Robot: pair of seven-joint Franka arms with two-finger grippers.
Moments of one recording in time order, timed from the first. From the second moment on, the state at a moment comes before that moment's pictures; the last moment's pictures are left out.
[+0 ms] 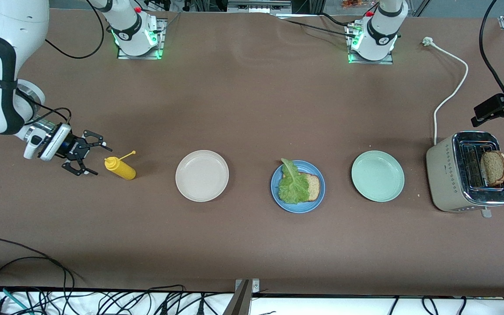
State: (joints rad) left arm 0.20 0.13 -0.19 -1.38 0.05 1.51 -0.06; right arm 0.50 0.56 -0.84 -2.12 1.52 1.81 -2.29
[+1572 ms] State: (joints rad) left arm 0.20 0.13 -0.19 -1.38 0.05 1.51 -0.06; right arm 0.34 0.64 -0.63 -2.11 1.69 1.74 -2.46
